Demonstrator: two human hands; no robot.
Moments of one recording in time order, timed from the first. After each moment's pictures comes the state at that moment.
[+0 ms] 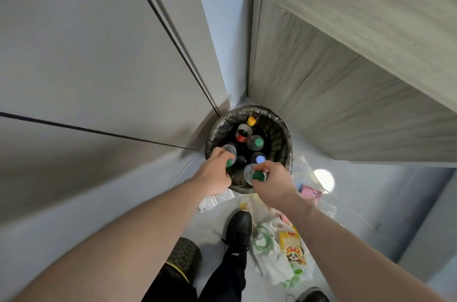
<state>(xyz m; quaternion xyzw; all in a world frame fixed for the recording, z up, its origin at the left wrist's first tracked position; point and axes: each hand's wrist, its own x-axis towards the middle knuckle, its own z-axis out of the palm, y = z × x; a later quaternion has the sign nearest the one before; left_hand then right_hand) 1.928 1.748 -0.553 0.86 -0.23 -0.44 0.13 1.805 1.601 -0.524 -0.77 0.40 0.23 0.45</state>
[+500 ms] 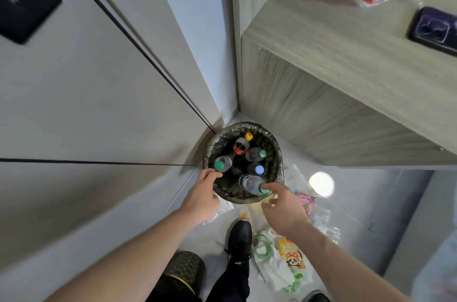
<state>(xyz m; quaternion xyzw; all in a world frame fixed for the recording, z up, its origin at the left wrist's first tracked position) 1.920 1.769 -0.503 0.86 -0.21 -0.43 0.17 1.769 1.592 -0.477 -0.73 0.43 0.23 0.47</state>
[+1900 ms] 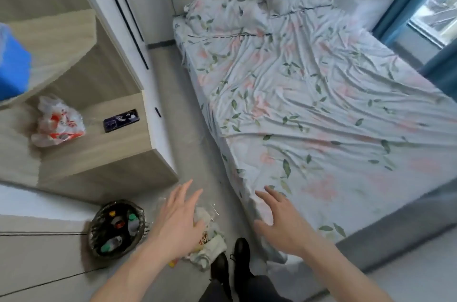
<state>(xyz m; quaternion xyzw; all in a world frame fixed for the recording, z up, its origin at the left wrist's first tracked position) 1.484 1.659 0.008 0.65 -0.70 -0.30 -0.06 1.211 1.663 0.006 -0.67 0.63 0.01 0.40</state>
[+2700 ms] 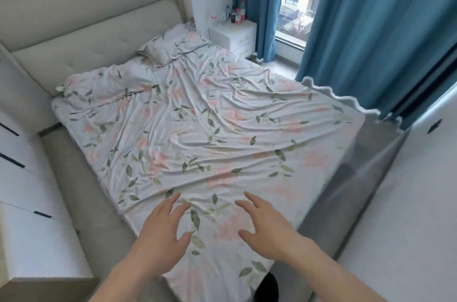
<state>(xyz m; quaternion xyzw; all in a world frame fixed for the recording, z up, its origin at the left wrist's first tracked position) 1.089 1.556 0.042 0.50 -0.82 -0.27 -0.07 0.829 1.652 0.037 -0.61 0.71 -0.06 0.36</state>
